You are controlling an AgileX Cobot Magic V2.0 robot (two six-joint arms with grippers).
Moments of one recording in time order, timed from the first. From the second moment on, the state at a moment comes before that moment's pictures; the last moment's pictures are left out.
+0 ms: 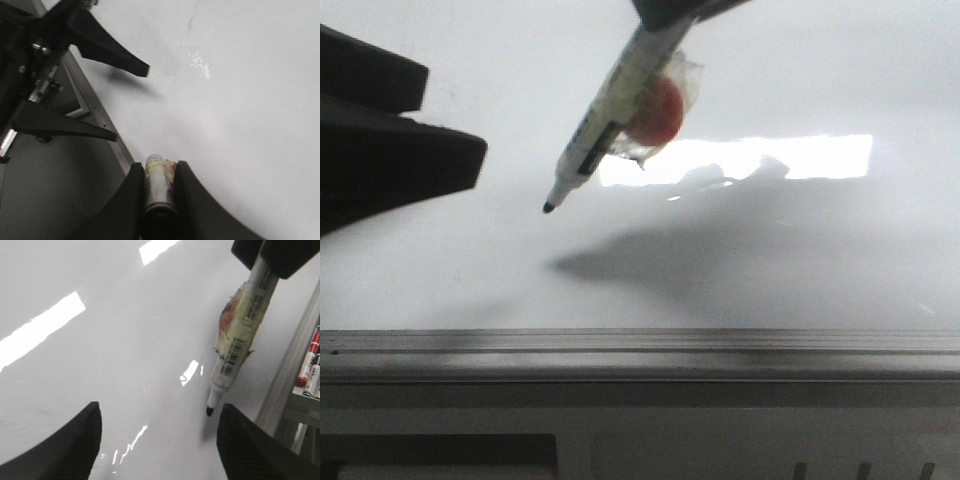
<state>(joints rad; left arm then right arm) -0.76 0.92 -0.29 0.29 -0.37 0.07 0.84 1.04 -0.86 0.21 0.42 -0.27</state>
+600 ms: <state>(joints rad) -0.74 0.78 -0.29 0.27 -0.32 0.07 0.76 1.23 -1.09 0.14 0.49 -0.27</state>
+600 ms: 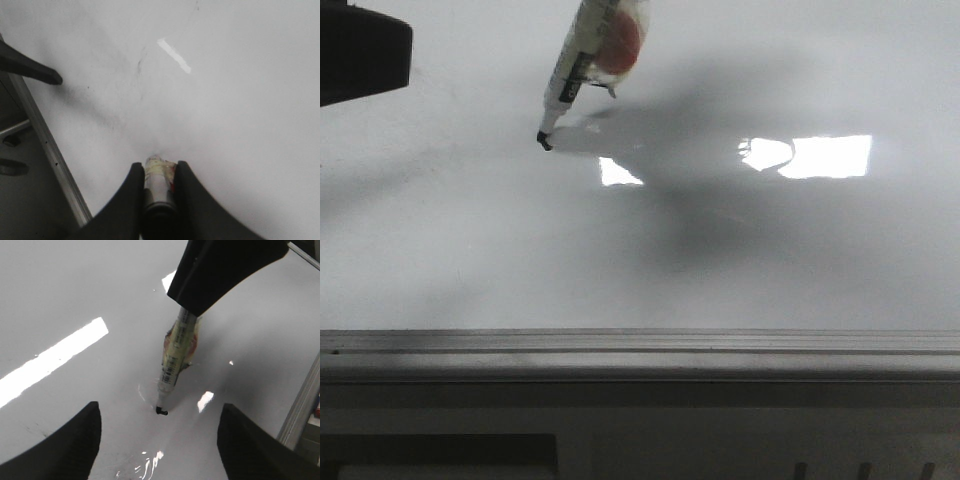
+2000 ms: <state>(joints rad) -0.74 0.78 -0.29 0.26 -0.30 0.08 0.80 1.32 -1.08 0.23 0.63 -0.25</state>
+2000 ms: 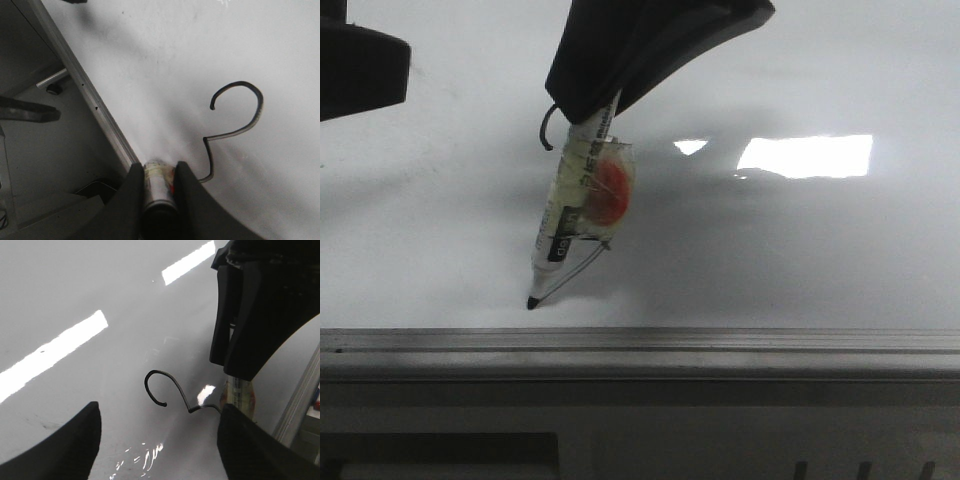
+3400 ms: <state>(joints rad) -0.83 1.05 -0.29 0.32 -0.41 0.06 0.96 1.22 -1.08 0.19 0.58 -0.25</state>
